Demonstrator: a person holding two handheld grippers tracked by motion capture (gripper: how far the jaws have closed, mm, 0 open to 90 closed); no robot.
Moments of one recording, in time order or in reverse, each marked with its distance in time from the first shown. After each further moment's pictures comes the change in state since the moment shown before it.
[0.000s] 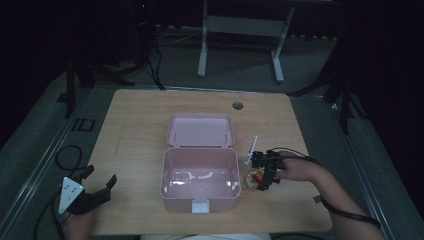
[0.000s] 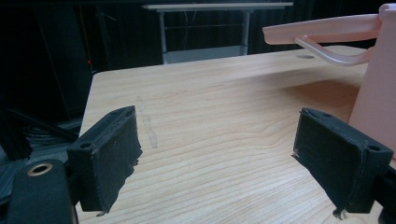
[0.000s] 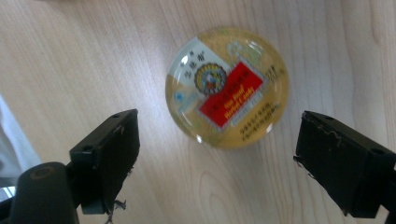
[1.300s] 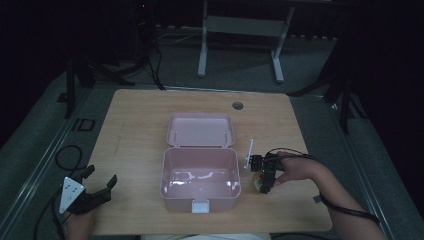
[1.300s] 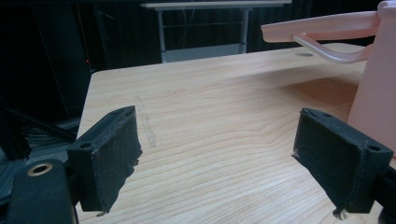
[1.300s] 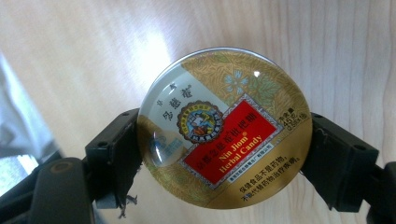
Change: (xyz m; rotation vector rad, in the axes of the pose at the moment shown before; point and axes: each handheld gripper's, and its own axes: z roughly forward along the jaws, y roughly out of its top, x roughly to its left) left arm -0.001 0.000 0.001 0.006 -0.003 0.003; right arm 0.004 0.001 0.000 0.112 0.033 -0.029
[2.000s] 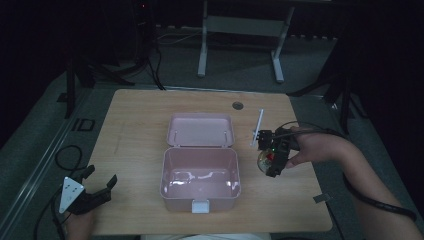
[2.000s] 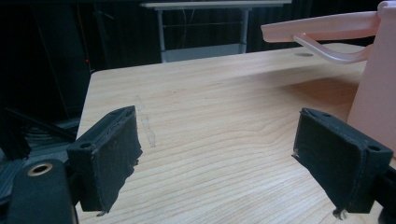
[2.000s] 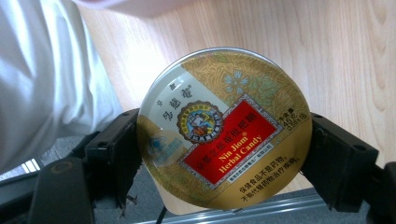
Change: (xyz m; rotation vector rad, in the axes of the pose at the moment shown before) left arm 0.000 0.000 0.000 0.001 -0.001 -0.001; right arm 0.034 -0.004 -0.139 -0.063 -0.072 0.006
